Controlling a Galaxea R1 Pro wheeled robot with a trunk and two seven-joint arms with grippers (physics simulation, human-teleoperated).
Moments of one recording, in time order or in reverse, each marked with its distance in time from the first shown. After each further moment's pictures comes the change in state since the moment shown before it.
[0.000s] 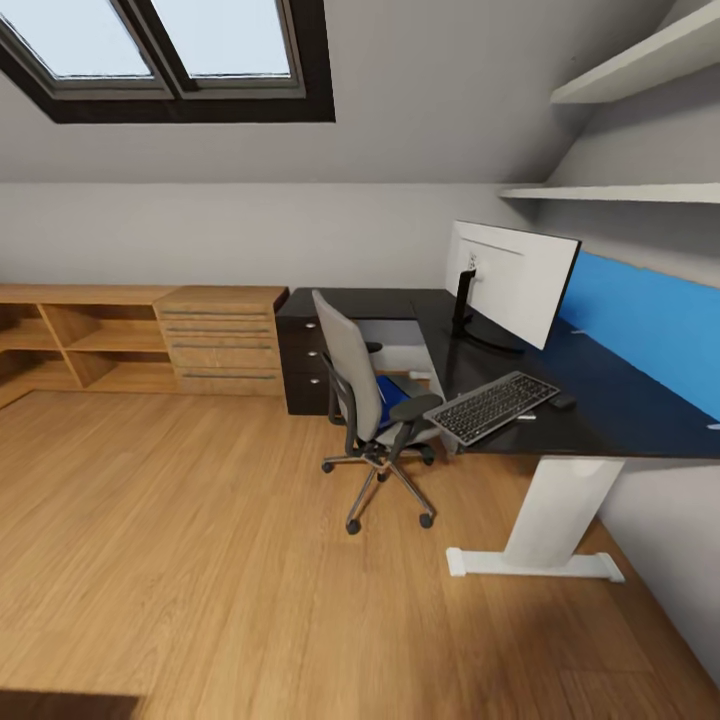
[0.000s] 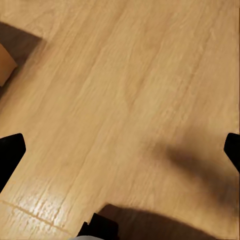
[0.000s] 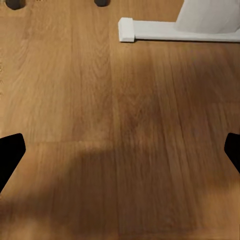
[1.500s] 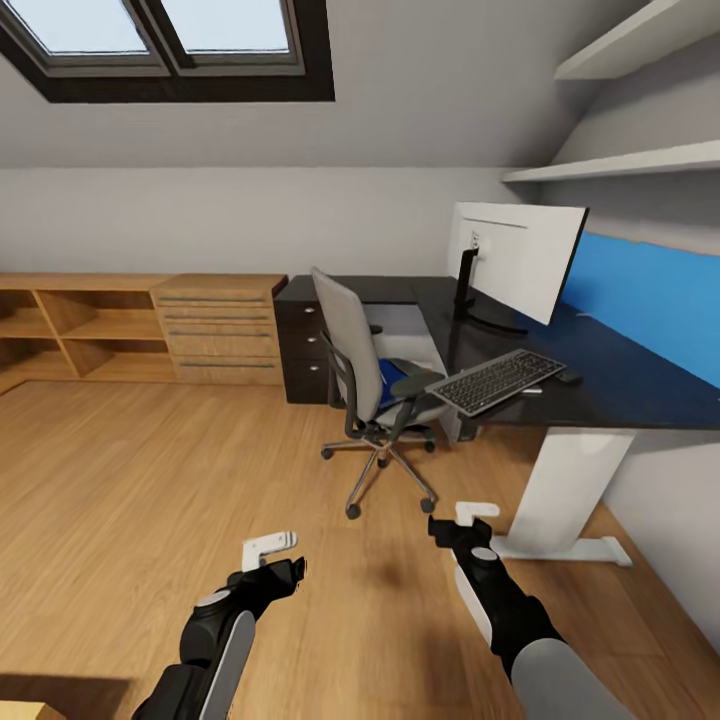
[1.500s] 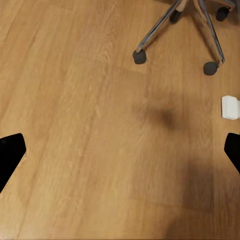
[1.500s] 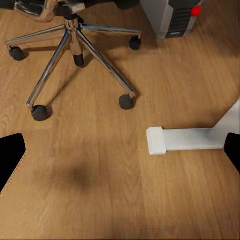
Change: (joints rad) left arm -0.183 -0.165 -0.089 -1.180 -0.145 1.275 0.298; right arm -0.460 0.072 -0.002 -0.452 -0.009 0.781 0.001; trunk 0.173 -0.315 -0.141
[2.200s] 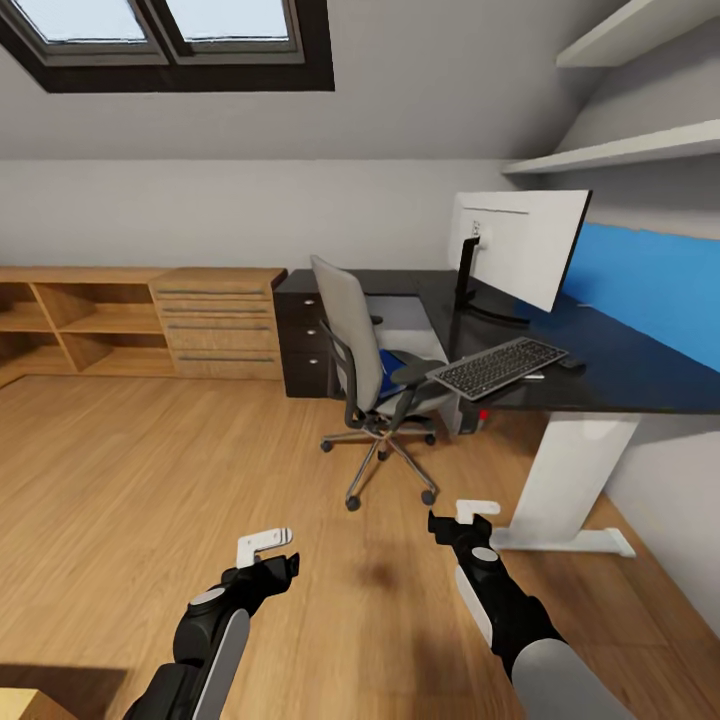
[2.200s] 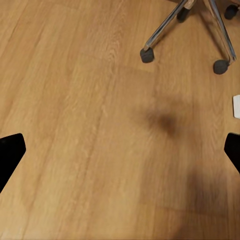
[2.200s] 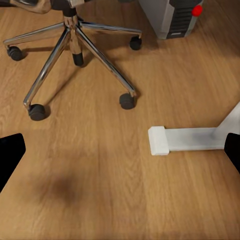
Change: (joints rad) left arm 0.000 0.017 -0.001 -0.022 -0.001 0.001 0.005; right arm 0.001 -0.001 0.002 -0.004 0.001 -0.031 0.000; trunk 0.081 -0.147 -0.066
